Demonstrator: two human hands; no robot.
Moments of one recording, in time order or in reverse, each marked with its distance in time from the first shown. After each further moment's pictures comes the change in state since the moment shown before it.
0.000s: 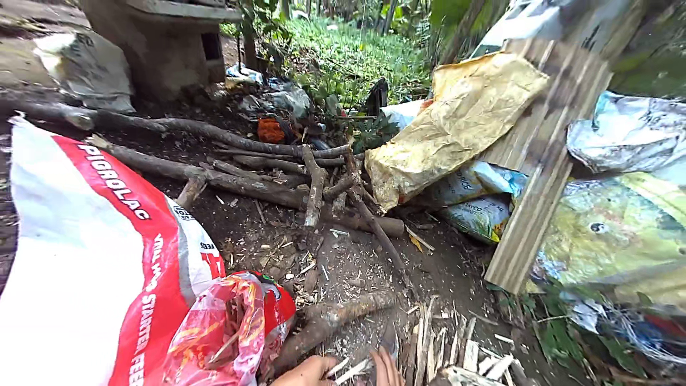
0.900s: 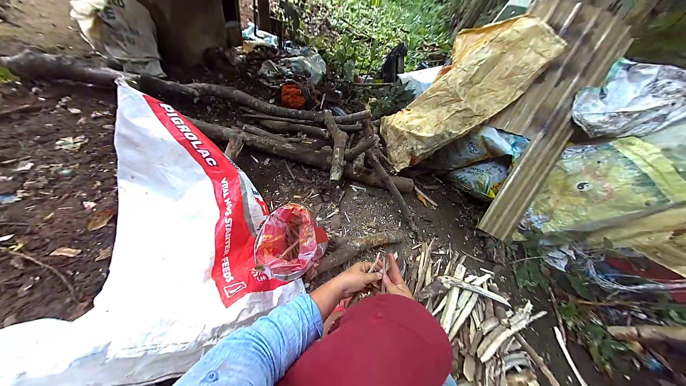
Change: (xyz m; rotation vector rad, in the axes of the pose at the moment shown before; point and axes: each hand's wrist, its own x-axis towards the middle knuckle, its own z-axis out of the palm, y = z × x) left_hand -0.079 0.085 0.036 -0.778 0.141 0.092; right_hand -0.067 -0.076 -0.039 1.116 -0.224 0.035
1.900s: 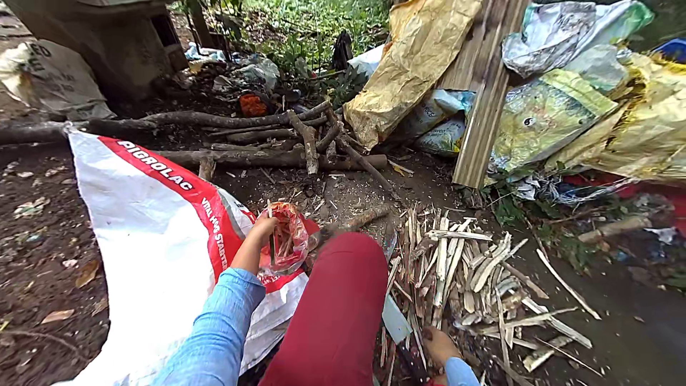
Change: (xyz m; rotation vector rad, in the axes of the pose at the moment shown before) left_hand -0.069 0.070 -0.160 0.299 0.809 -0.105; right_hand -0.149 0.113 -0.127 -0.971 0.173 0.834
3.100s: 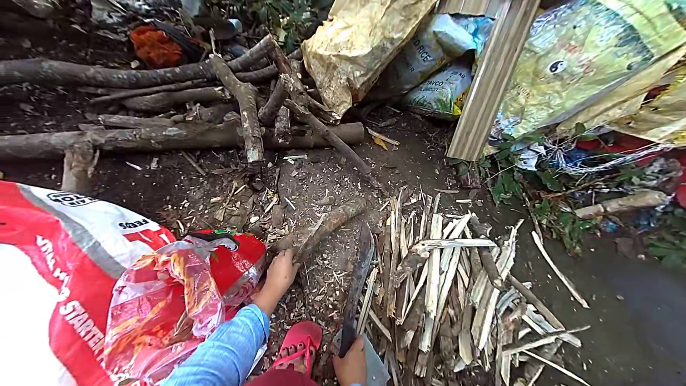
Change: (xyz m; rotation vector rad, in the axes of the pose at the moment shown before) left_hand 0.137 -0.095 0.245 0.960 -0.313 0.073; right_hand 0.115 -0.119 0.084 0.201 0.035 0.281
